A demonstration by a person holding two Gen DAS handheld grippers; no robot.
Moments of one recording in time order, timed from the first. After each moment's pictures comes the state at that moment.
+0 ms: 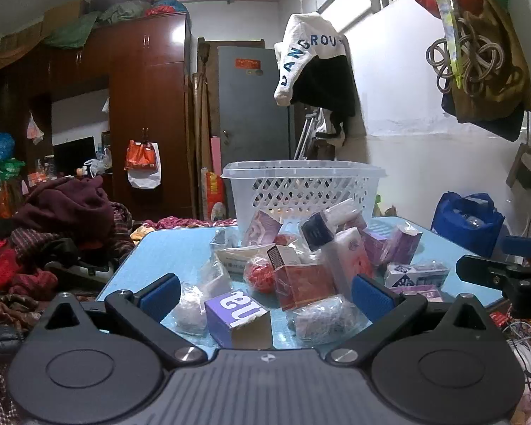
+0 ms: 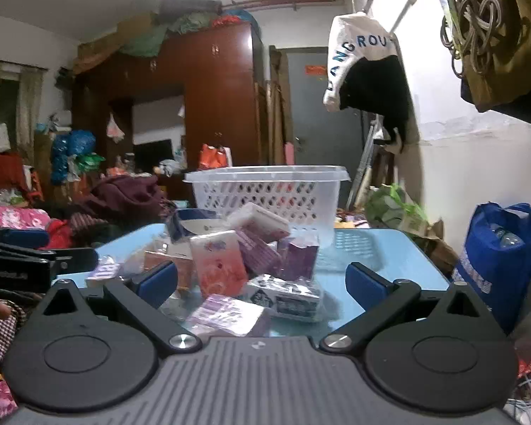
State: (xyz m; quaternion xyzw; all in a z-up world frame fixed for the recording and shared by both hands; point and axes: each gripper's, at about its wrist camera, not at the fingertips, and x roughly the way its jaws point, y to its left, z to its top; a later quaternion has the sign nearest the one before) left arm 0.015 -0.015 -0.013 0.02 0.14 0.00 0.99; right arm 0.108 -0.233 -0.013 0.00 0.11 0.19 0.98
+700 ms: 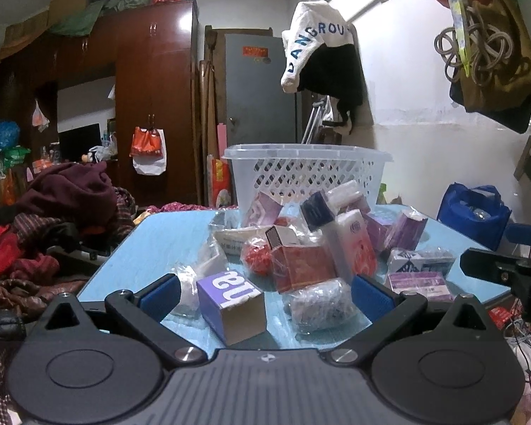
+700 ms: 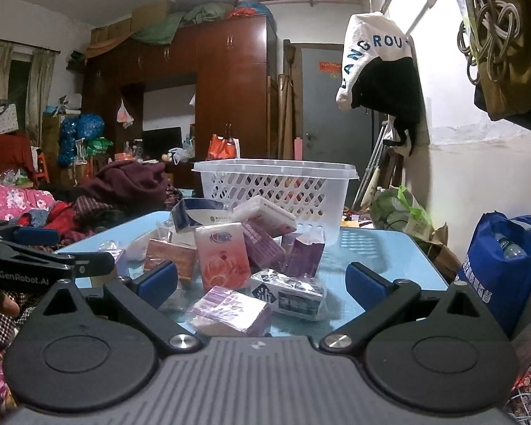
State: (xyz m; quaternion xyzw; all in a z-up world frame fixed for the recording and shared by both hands) left arm 0.020 -0.020 -0.027 0.01 0.16 0.01 0.99; right arm 0.107 -0.232 -0.013 -0.03 0.11 0.21 0.97
